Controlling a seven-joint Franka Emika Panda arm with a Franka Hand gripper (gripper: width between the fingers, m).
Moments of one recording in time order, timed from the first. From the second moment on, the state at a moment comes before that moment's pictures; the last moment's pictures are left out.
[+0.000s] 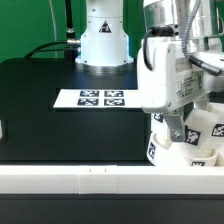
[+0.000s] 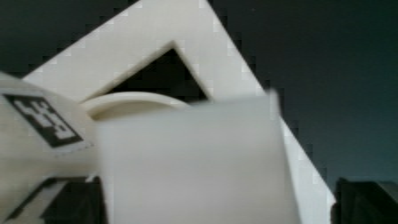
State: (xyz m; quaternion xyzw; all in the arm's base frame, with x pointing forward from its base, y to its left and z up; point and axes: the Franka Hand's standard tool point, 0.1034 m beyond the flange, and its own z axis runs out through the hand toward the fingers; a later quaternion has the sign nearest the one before) arm 0.651 0.080 0.070 -0.44 0.89 0.00 0.14
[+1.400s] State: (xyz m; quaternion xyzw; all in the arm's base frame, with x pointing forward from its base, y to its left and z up) arm 0.664 0.061 0.113 -0.64 0.76 -0.03 0.15
